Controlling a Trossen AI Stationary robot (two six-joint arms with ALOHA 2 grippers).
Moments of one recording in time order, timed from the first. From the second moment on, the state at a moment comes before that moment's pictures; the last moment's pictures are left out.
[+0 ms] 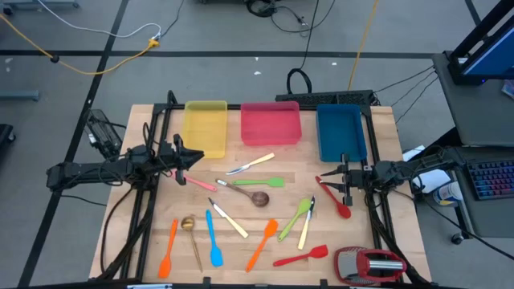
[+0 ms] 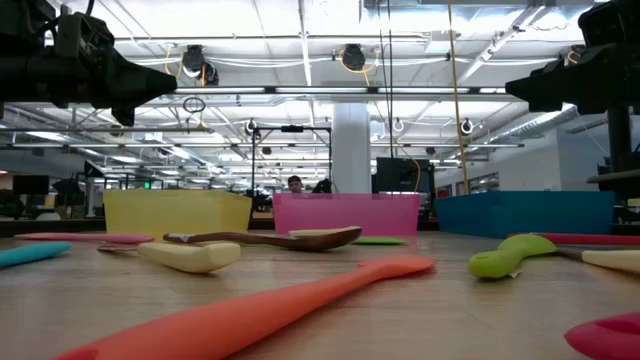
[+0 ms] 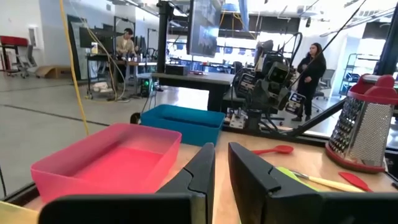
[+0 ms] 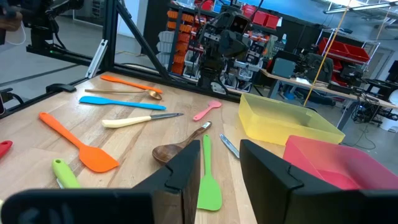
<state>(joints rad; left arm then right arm) 0.16 0.25 0.01 0.34 -0.04 -0.09 0.27 0.14 0.01 0.10 0.26 -0.22</state>
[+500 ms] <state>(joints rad) 0.16 0.25 0.01 0.34 0.18 -0.16 0.27 0.14 0.01 0.10 0.26 -0.22</state>
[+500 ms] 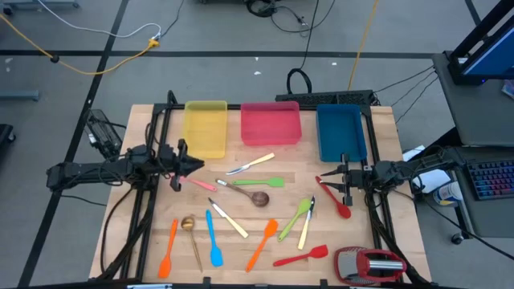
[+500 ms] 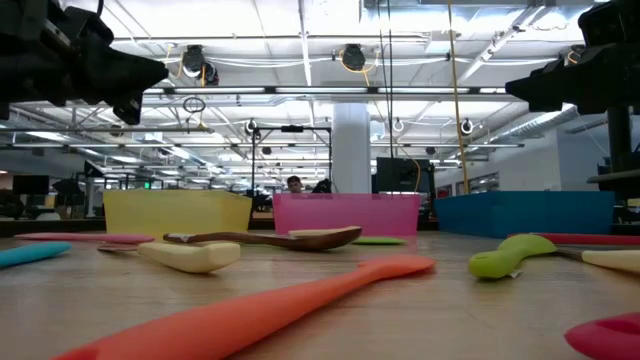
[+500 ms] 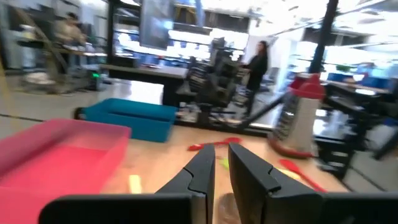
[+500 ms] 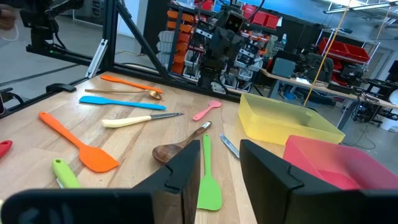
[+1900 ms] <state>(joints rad) 0.07 0.56 0.07 0.54 0.09 -0.09 0.27 0.27 0.01 0.60 0.37 -0.14</state>
